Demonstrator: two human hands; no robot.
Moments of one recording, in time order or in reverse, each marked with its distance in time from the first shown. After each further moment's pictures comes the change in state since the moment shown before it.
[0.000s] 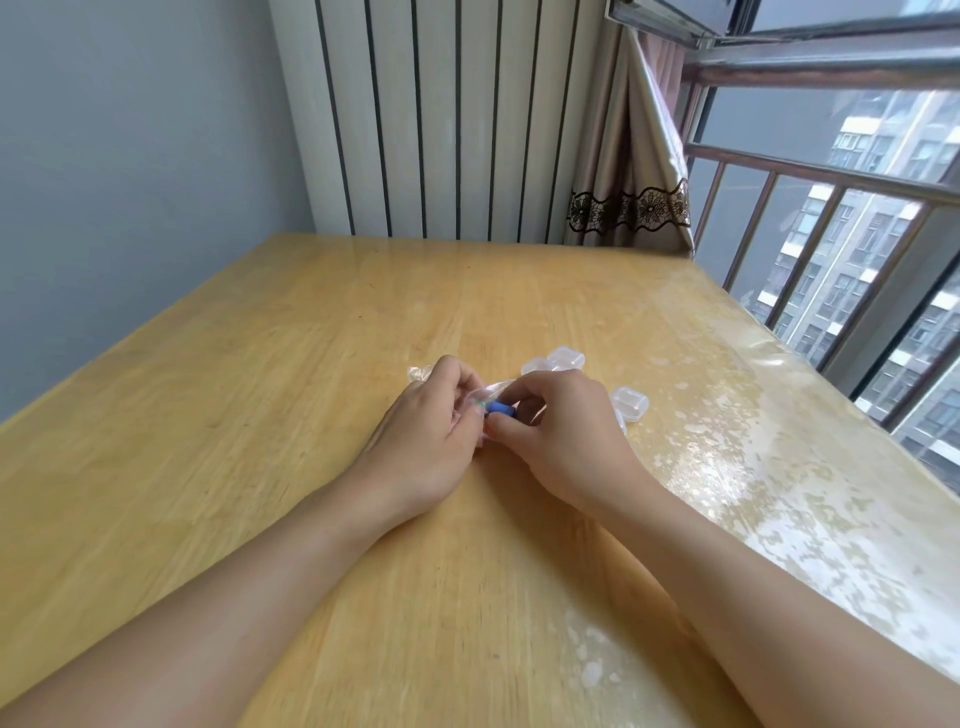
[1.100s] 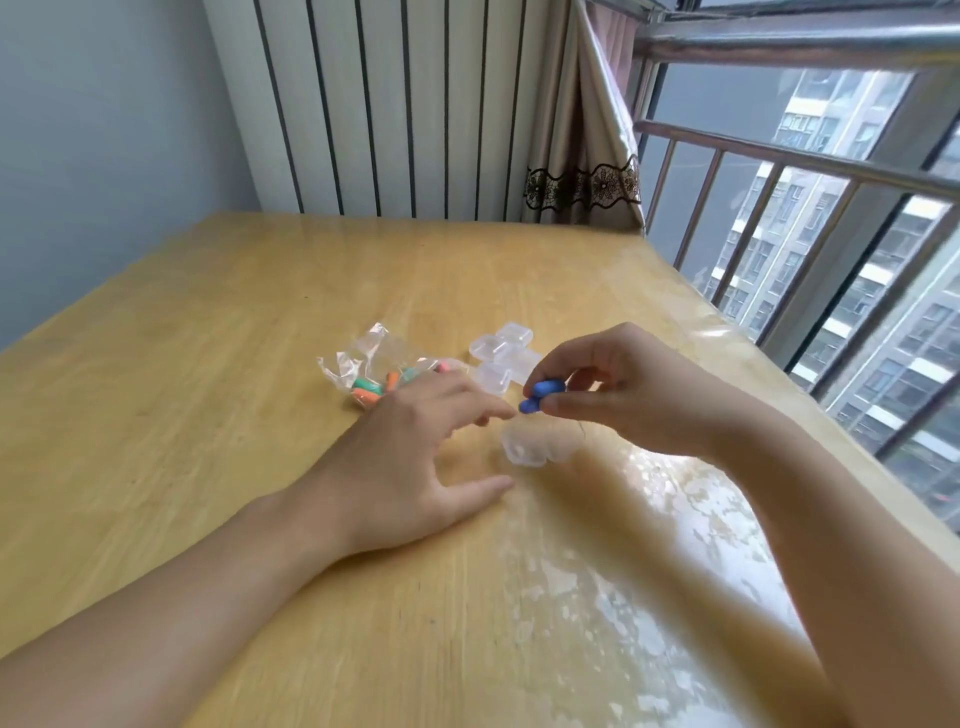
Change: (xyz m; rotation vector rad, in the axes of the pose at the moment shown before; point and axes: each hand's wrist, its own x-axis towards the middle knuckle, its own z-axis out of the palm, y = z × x) left_hand -0.021 0.014 0.011 0.244 -0.135 0.454; right_hand -0.007 0.036 -0.103 0.022 -0.355 -0.118
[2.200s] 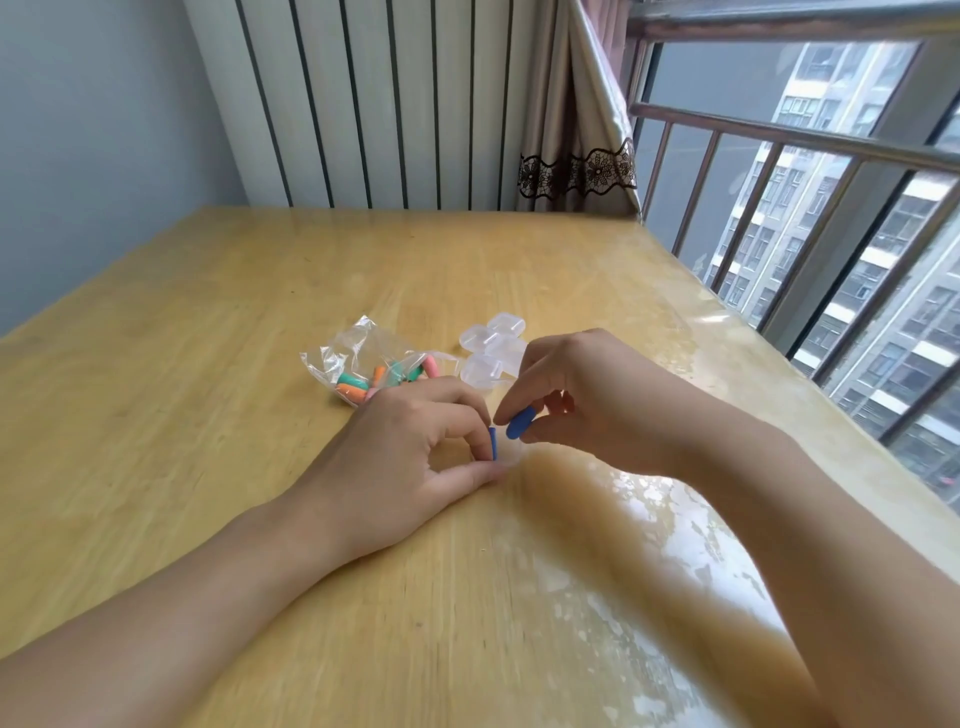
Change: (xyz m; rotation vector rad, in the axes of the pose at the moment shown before) left_hand 0.002 0.003 0.010 -0.067 0.047 -0.009; right_hand -0.002 -0.015 0.014 -0.347 -0.095 -0.155
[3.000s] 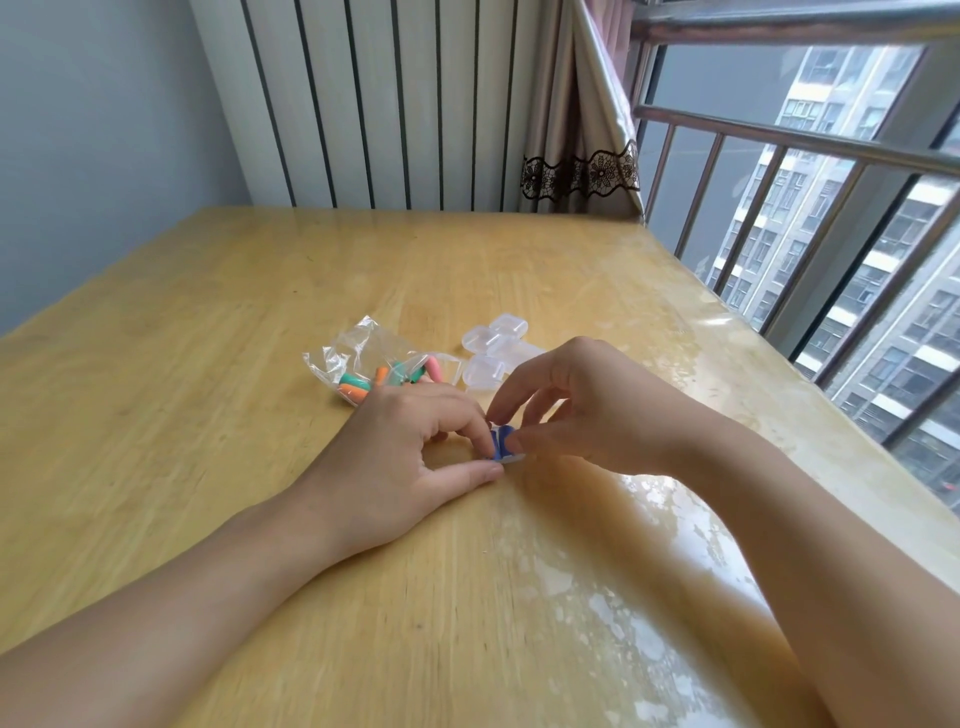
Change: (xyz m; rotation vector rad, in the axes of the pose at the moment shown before) left_hand 0.000 -0.003 0.000 -0.099 0.017 -0.037; right_hand 0.004 0.003 0.008 0.300 -0.005 0.105
